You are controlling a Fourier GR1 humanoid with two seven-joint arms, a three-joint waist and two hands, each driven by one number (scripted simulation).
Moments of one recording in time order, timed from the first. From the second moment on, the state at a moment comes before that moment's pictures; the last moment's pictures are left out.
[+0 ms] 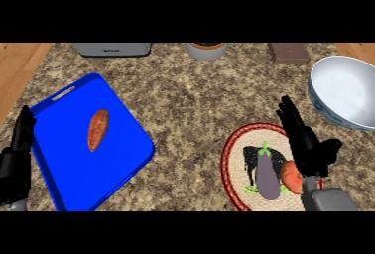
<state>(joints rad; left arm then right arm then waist) 0.07 0.50 -0.10 -1.54 0.08 0.45 -0.19 -0.11 -0.19 0.11 -1.44 -0.13 -0.11 -0.03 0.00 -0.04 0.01</state>
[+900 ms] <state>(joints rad) -0.08 0.32 -0.25 -1.58 0.21 0.30 0.01 0.30 -0.28 0.11 -1.66 -0.03 -0.11 -0.59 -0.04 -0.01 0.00</state>
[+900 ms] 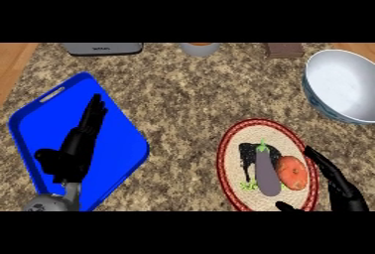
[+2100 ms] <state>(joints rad) -0.17 0.25 -0.22 -1.51 0.15 0.24 0.04 0.32 -0.54 0.03 -1.98 0.10 0.03 0.20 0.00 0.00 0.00</state>
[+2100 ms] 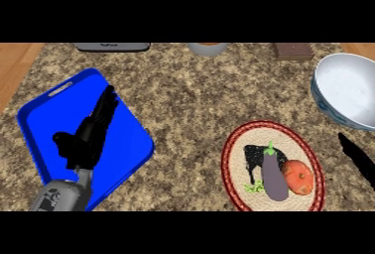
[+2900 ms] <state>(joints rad) -0.15 0.19 -0.16 -1.53 0.08 0.18 0.05 0.31 -0.43 -0.08 -1.81 0.07 0.22 0.01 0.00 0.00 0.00</state>
